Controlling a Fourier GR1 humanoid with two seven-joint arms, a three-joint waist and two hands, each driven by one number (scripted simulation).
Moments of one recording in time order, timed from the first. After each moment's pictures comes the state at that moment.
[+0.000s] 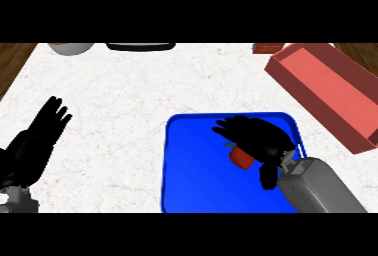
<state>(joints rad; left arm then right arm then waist) -0.03 0.24 0.17 -1.63 0.25 -0.08 0.26 -0.40 -0.29 0.44 -1.57 0.94 0.71 0.03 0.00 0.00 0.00</state>
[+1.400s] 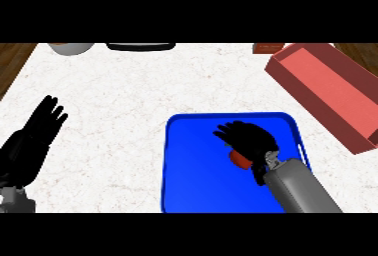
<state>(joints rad) -0.04 0.22 0.22 -1.66 0.22 -0.11 0.29 -0.38 -0.18 0.40 -1.32 1.23 0.60 -0.10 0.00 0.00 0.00</state>
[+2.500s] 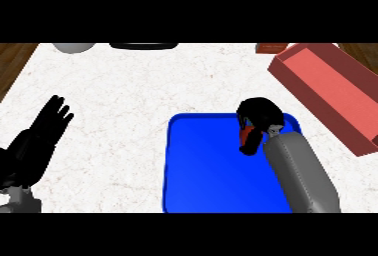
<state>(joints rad) -0.04 0.19 0.21 -1.67 0.20 -0.12 0.30 -0.55 -0.07 0.06 -1.03 1.23 0.41 0.07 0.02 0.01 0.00</state>
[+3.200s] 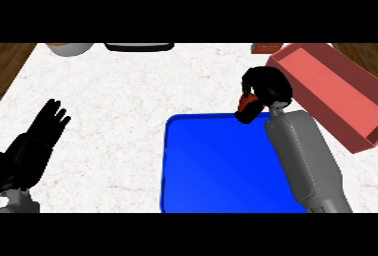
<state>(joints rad) -0.03 0.19 0.23 -1.64 0.19 -0.13 0.26 -0.69 -0.07 -0.02 -1.08 1.23 0.26 0.19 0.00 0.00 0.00</state>
